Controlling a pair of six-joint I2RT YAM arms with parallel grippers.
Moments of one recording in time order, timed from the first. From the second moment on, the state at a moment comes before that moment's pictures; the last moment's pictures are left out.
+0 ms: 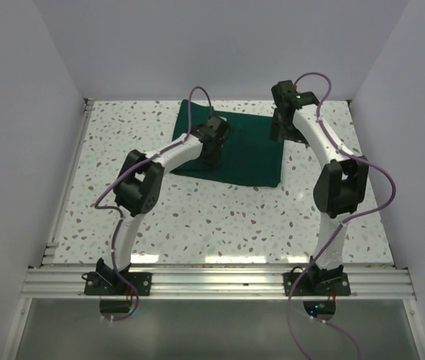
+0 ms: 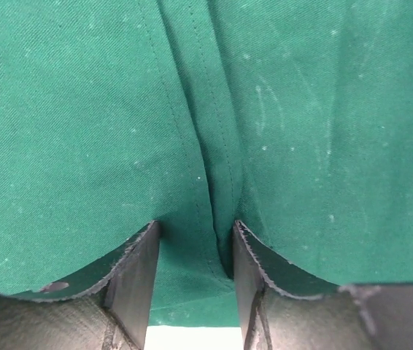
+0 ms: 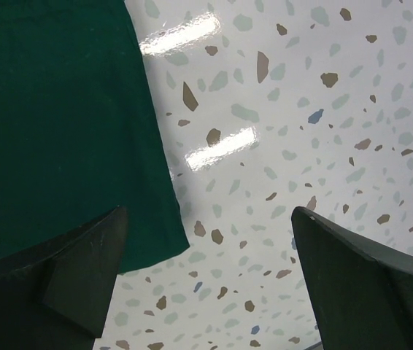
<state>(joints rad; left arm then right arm) -0.61 2.24 1.80 -0.59 -0.27 -0.30 0.25 2.01 1.95 -1.15 0.49 0.51</state>
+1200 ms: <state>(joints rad) 0.06 1.79 1.18 -0.64 -0.18 -0.36 0.25 2.34 2.26 -1.10 0.31 0.46</state>
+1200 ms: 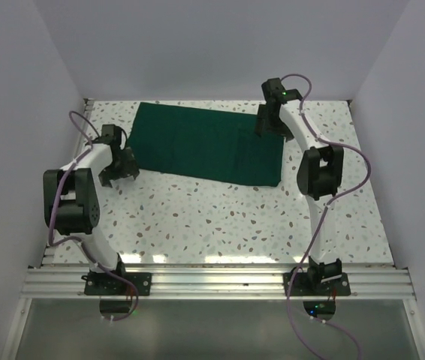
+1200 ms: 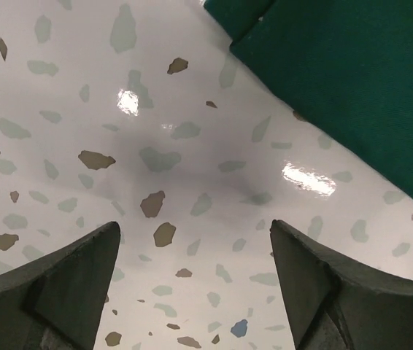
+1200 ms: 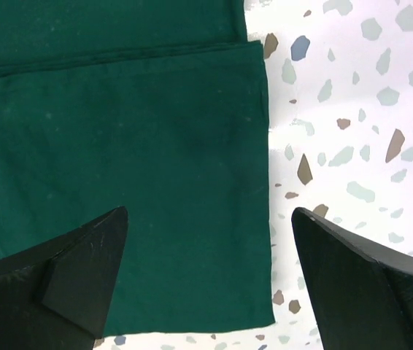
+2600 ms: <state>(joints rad) 0.02 1.71 1.21 -0.66 -0.12 -0.36 0.12 2.50 2.27 -0.96 0.21 0.47</state>
